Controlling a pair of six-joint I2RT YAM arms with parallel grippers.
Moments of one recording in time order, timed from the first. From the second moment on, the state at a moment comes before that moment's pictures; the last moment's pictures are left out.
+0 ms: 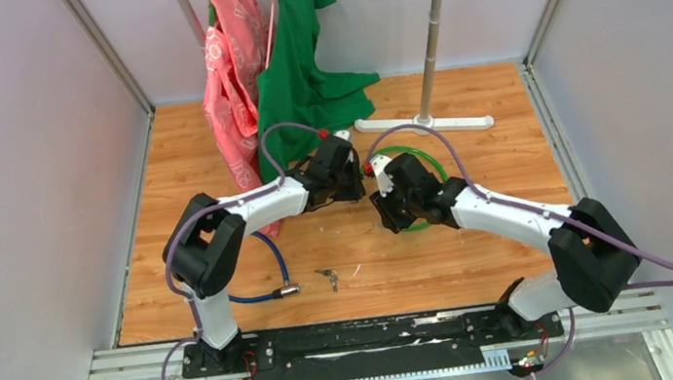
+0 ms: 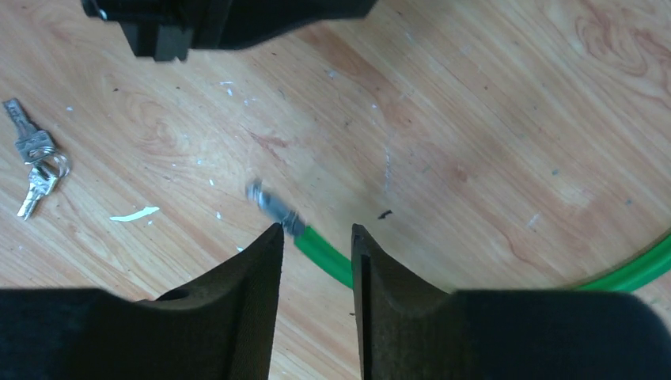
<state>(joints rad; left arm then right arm) -0.72 1.84 1.19 -0.12 -0.02 -0.55 0.70 1.38 0.83 -0.29 -0.06 0.02</state>
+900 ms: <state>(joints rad) -0.68 1.89 1.17 -0.02 -0.09 -0.83 0.70 1.07 0.66 -0.29 0.24 0.17</state>
